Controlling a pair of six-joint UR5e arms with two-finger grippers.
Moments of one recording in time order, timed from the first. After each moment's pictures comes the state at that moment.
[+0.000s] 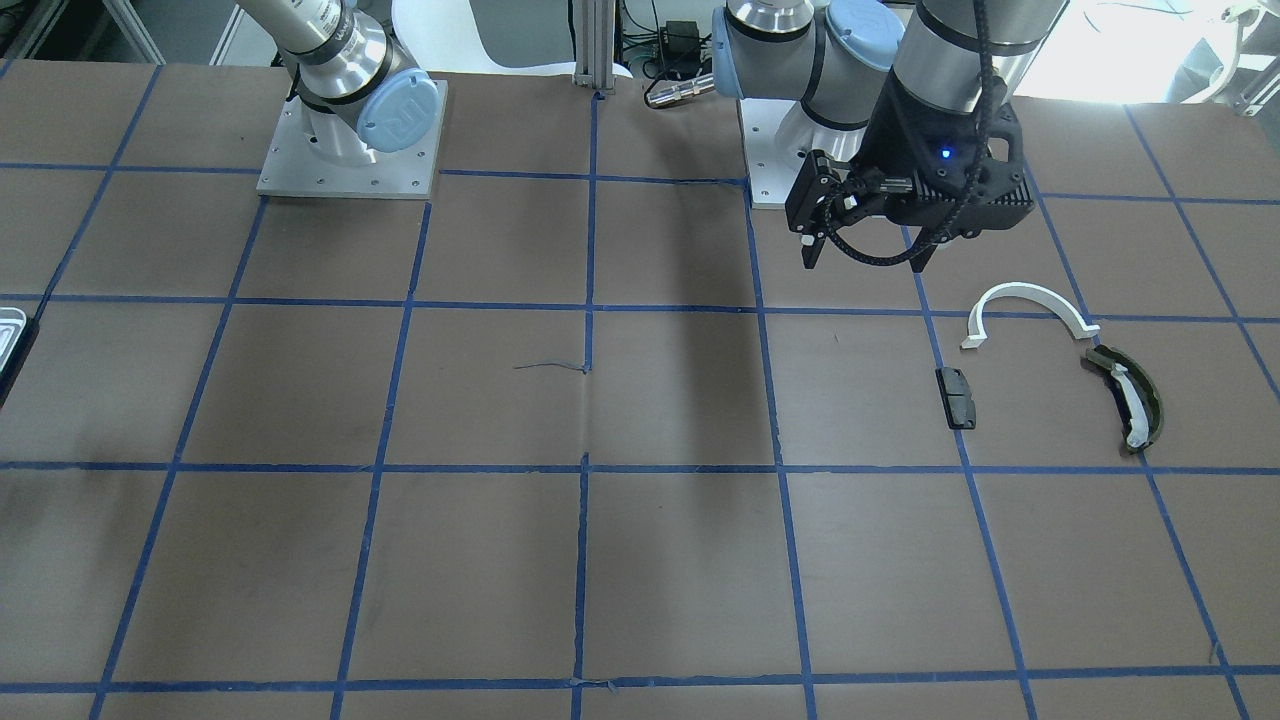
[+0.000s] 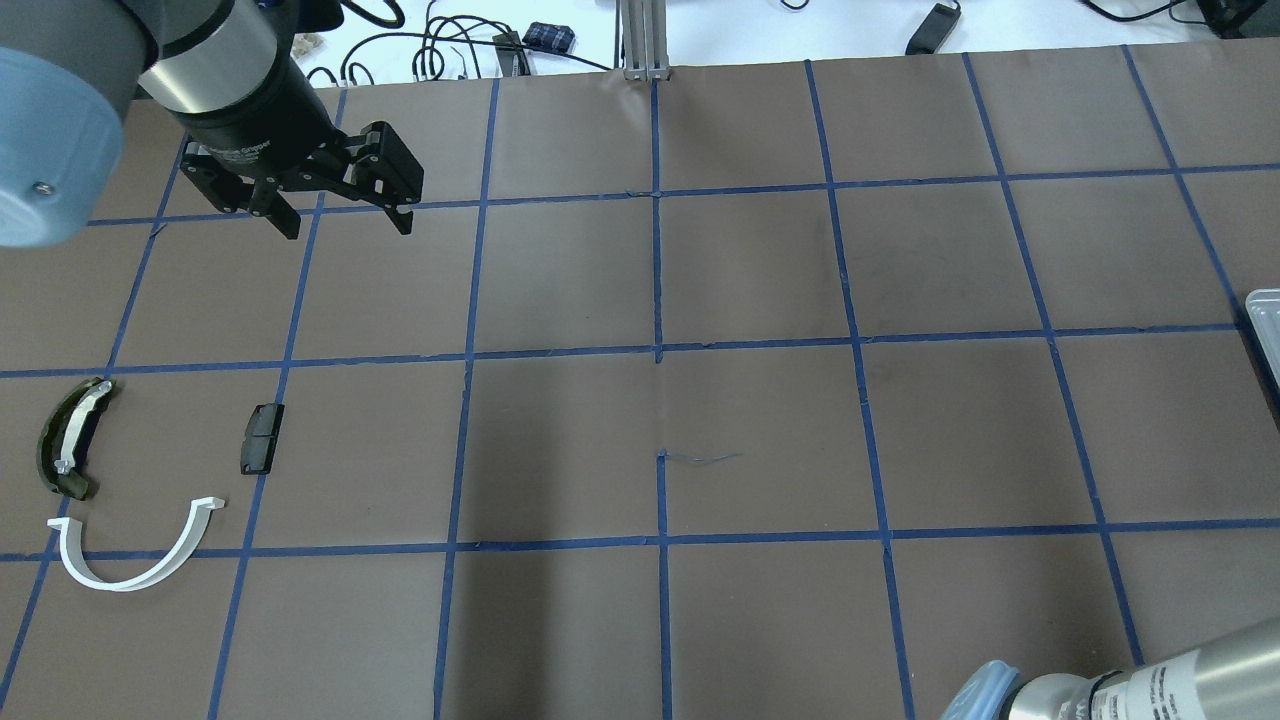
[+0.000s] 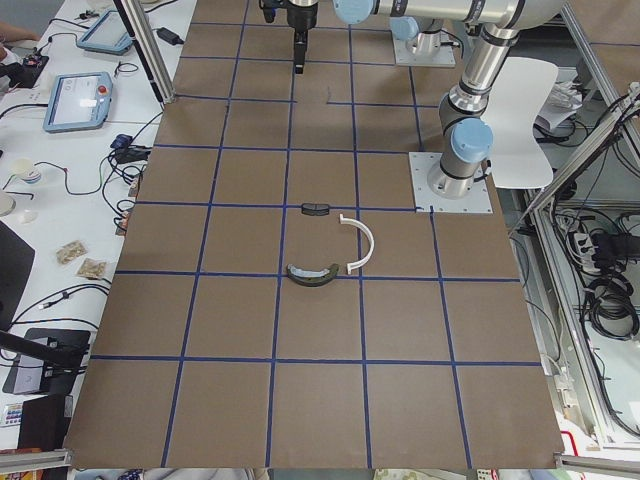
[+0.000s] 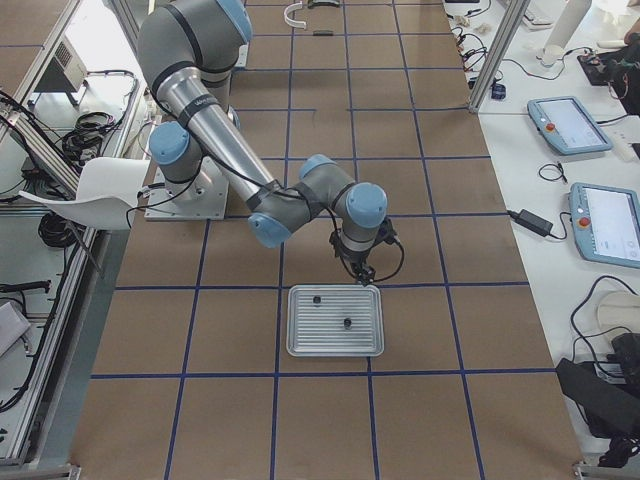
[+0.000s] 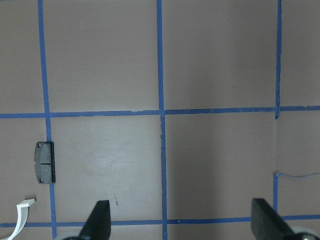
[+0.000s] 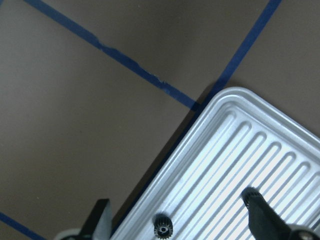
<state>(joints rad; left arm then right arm) -1.59 -1.56 -1.55 -1.53 1.56 -0.01 0.72 -1.17 1.65 -2.02 -1.59 -1.47</state>
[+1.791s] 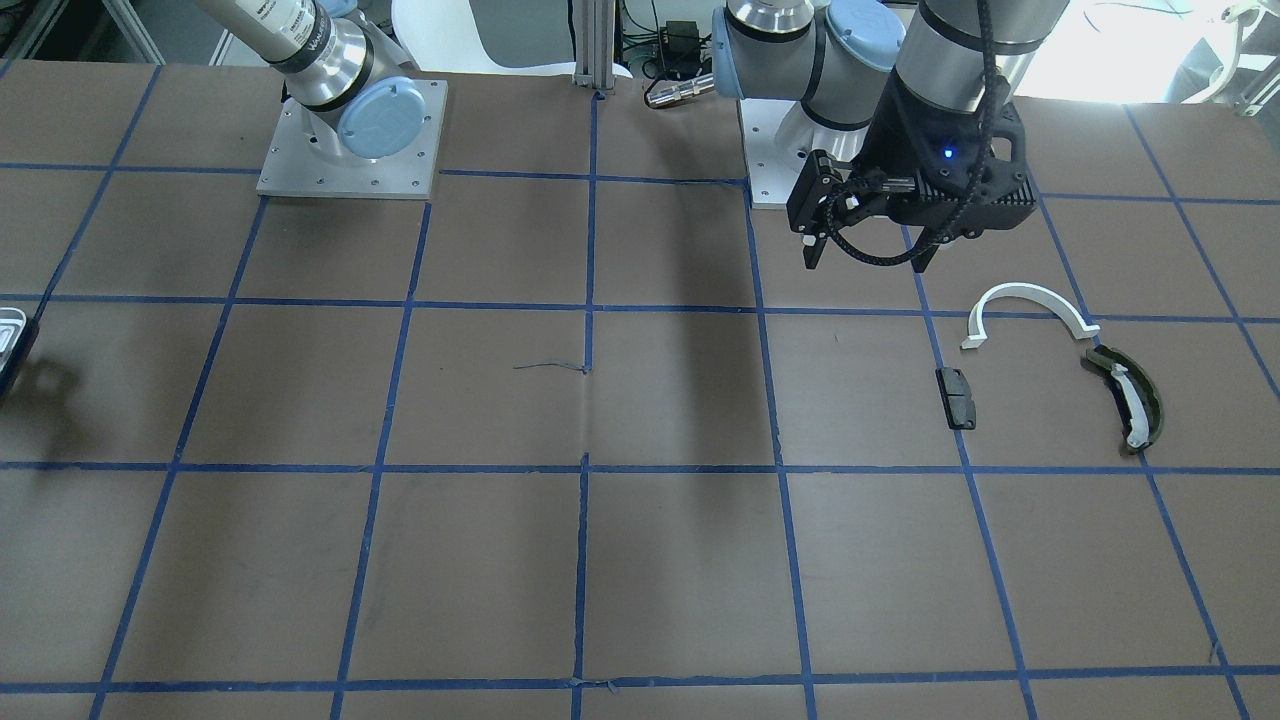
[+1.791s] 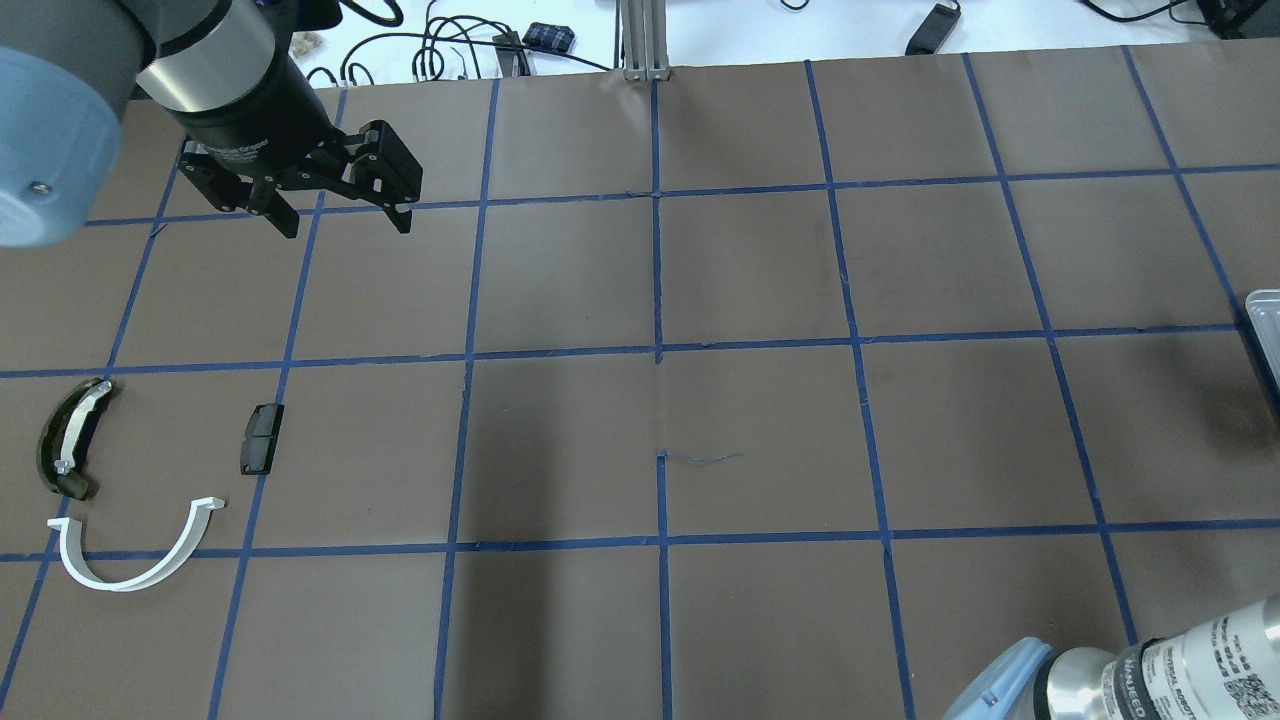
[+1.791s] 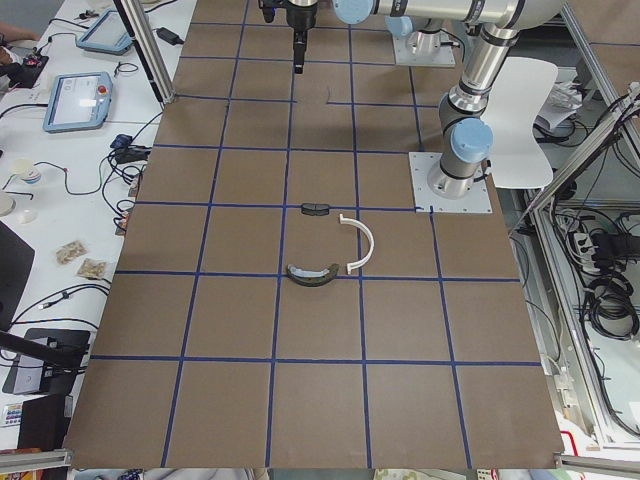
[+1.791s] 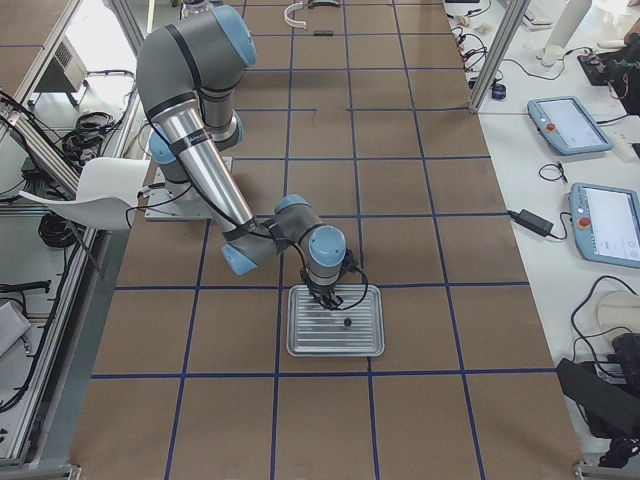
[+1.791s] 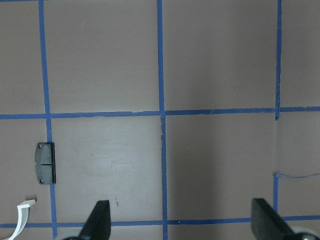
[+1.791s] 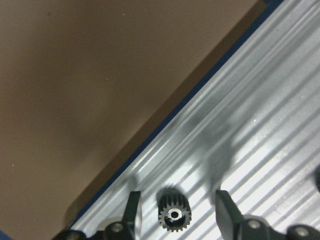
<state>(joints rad) -1.59 -1.56 -1.55 -1.53 1.56 0.00 0.62 -1.12 1.87 -2.31 -1.62 -1.69</state>
